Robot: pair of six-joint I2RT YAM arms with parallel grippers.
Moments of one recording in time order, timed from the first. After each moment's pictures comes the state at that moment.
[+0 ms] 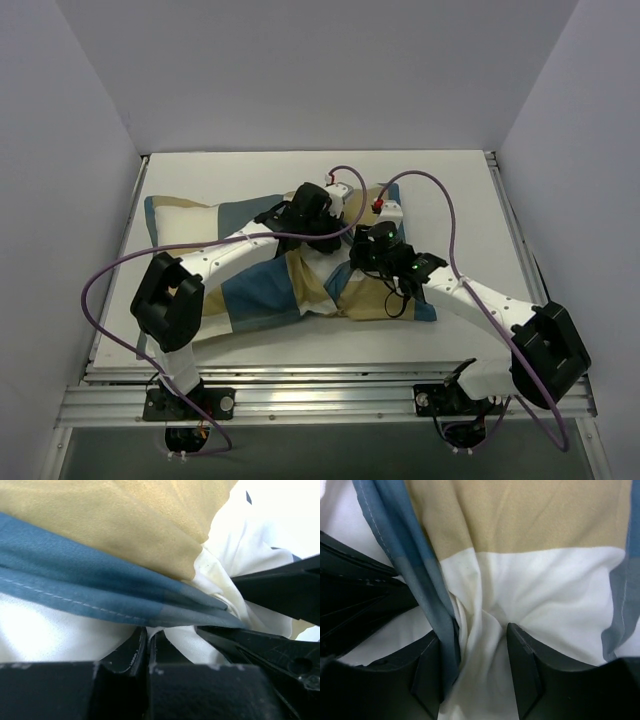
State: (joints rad) left arm -0.73 1.81 1.41 -0.31 0.13 -0.21; right arm 0.65 1.34 0.80 -0.10 0.25 0.51
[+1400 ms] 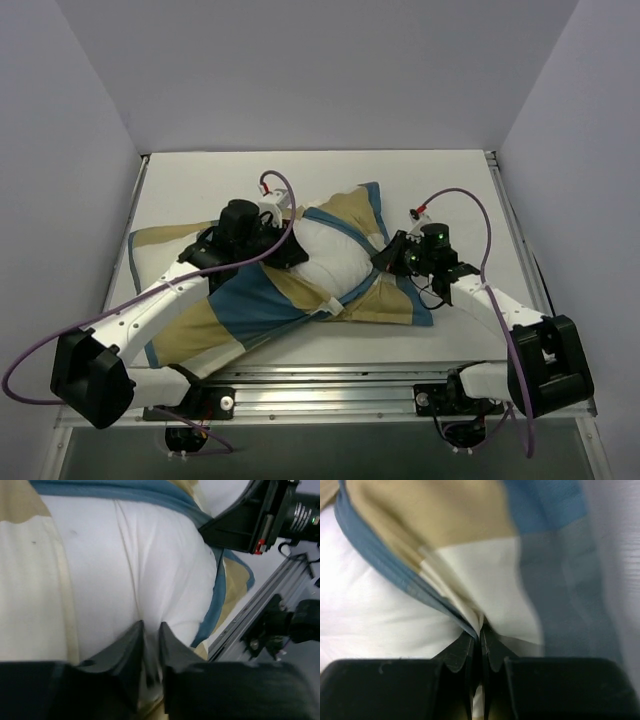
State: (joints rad) left arm -0.55 1.26 0.99 -0.26 0.36 -0.43; right arm 0.26 1.25 0.57 0.09 -0.40 0.65
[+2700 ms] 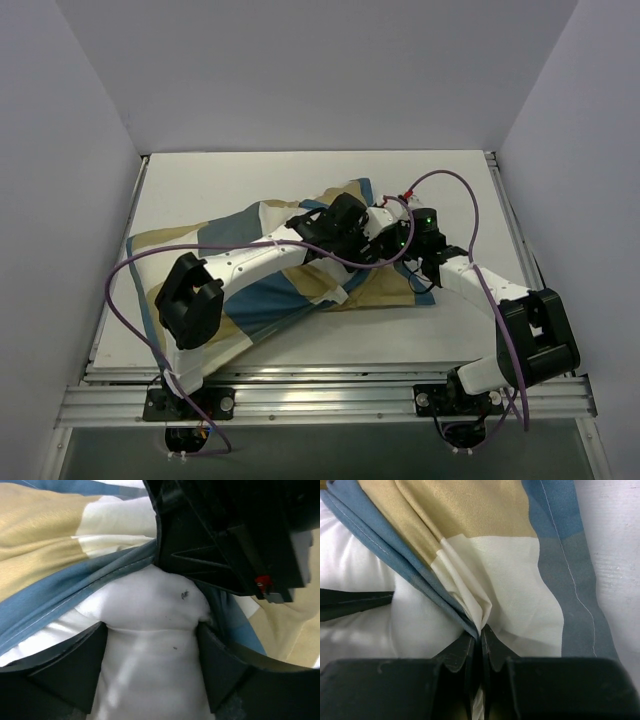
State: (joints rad) left arm -0.89 1.91 1.60 -0.47 -0.02 0.23; right arm 0.31 1.42 0.73 0.10 -0.28 0.50
